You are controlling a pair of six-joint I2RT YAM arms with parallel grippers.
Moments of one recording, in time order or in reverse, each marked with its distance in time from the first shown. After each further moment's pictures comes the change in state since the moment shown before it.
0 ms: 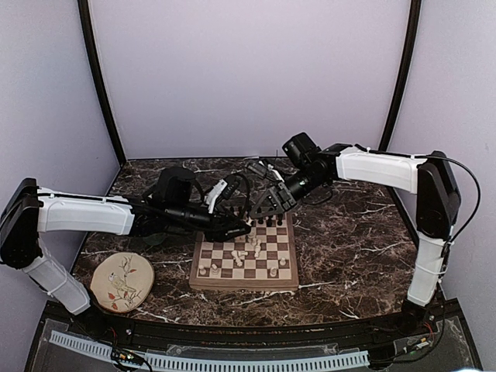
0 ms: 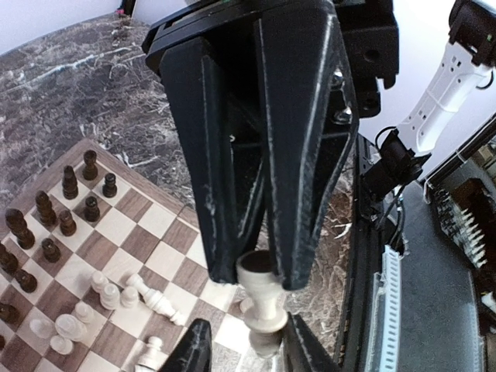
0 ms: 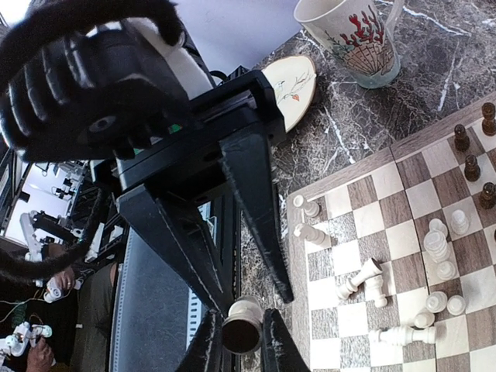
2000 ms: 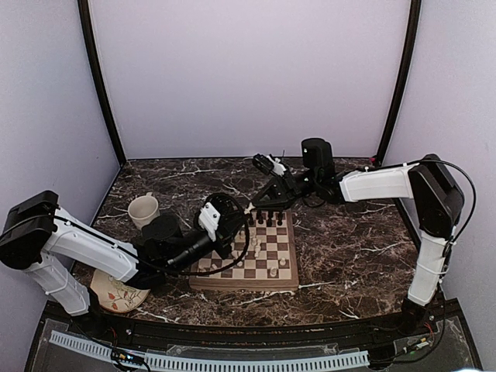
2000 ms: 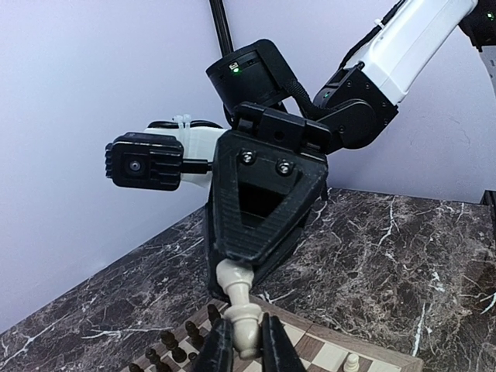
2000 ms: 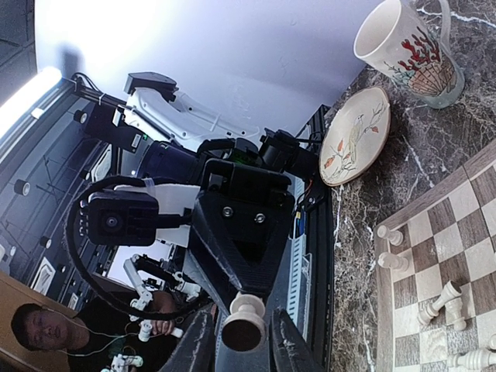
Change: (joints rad) left arm -0.306 0.023 -0.325 0.901 -0.811 0.426; right arm -0.050 -0.018 -0.309 1.041 -0.293 0.949
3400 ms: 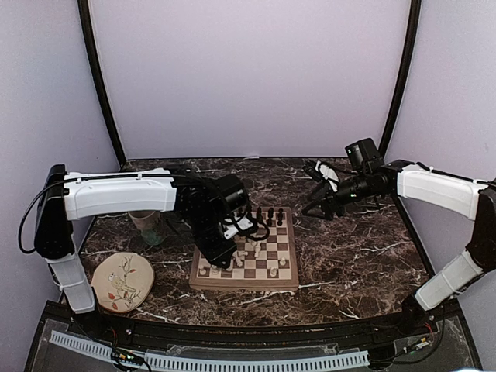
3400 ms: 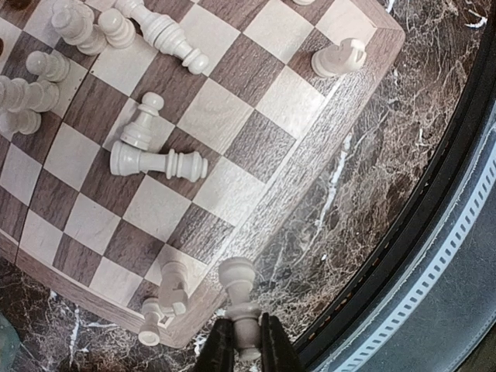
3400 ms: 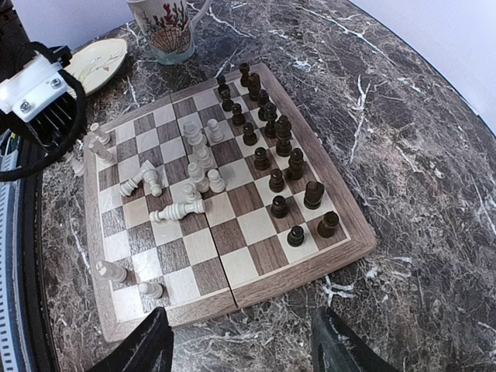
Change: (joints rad) left arm 0.113 0.254 0.912 -2.116 0.423 -0.302; right arm -0.188 -0.431 -0.174 -0.840 0.771 -1.314
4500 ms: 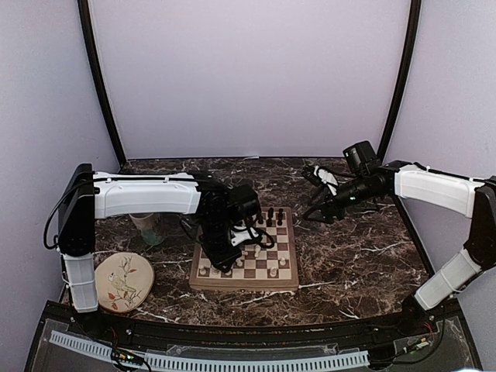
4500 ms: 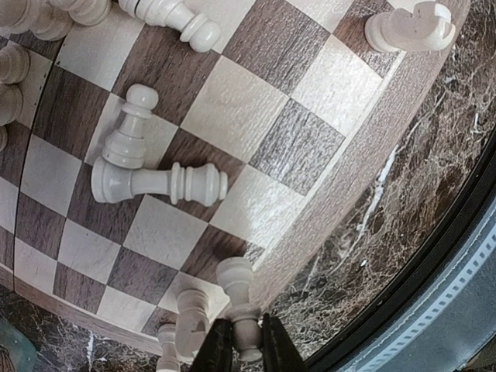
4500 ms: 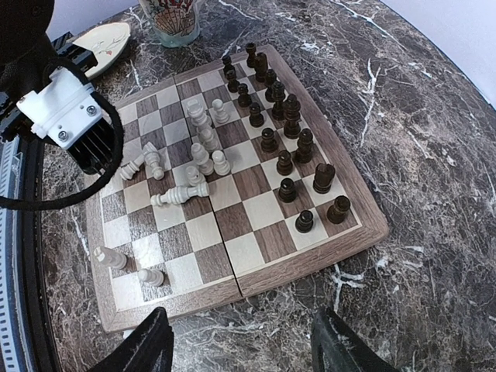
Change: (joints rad) left arm 0.000 0.163 0.097 -0.085 -0.042 0.076; right arm 0.000 0.023 0.000 -0.039 0.003 -0.037
